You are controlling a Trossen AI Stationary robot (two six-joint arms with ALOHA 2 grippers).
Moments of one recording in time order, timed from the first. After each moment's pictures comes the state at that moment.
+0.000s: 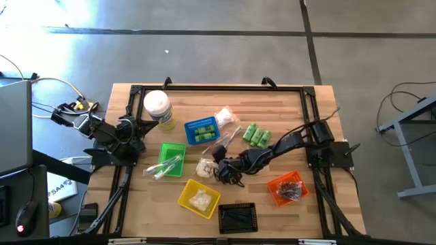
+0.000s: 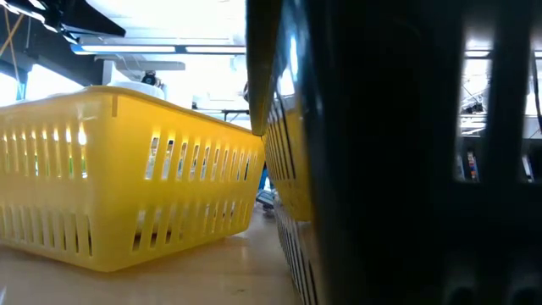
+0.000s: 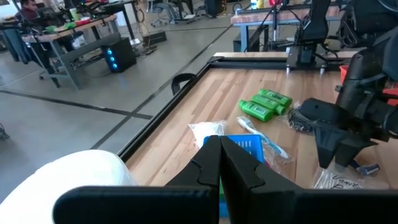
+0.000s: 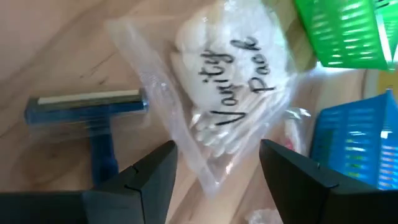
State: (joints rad) left arm -0.47 0.29 0.59 -0.58 -0.91 -0.13; right arm 0.23 2.02 1.17 -0.03 0.33 -0.69
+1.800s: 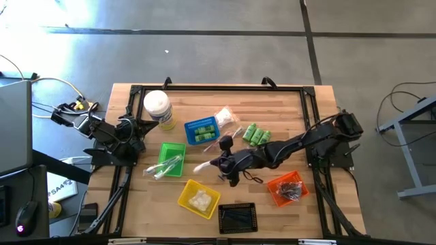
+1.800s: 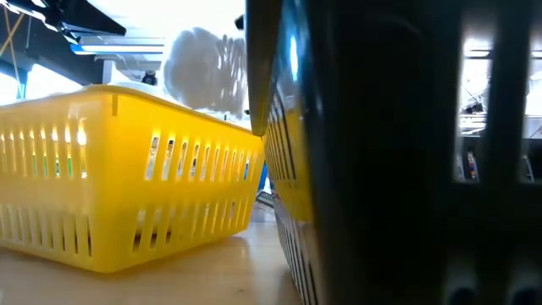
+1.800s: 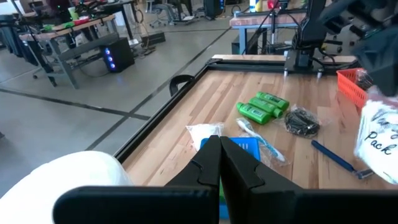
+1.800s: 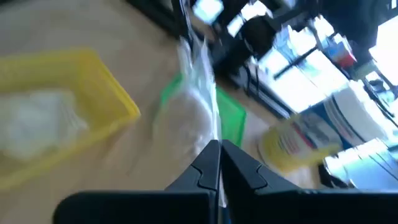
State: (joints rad) left arm -0.47 0.29 0.59 -0.57 -0.91 -0.14; right arm 0.29 1.69 1.17 0.09 0.31 -0.50
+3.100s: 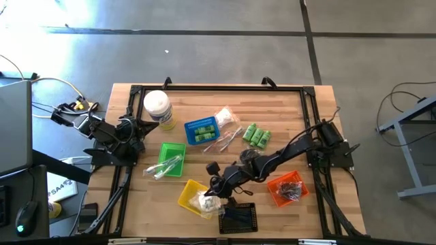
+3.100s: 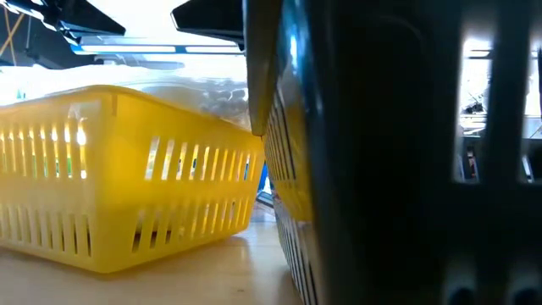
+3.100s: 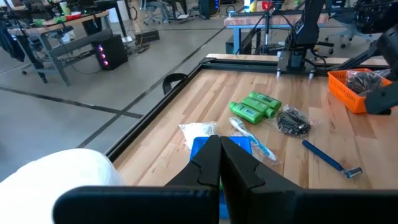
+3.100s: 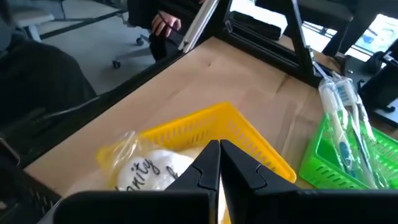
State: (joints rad) left arm -0.47 0.29 0.59 -0.57 -0.88 -0.16; right arm 0.34 1.94 1.22 0.31 -0.08 -0.27
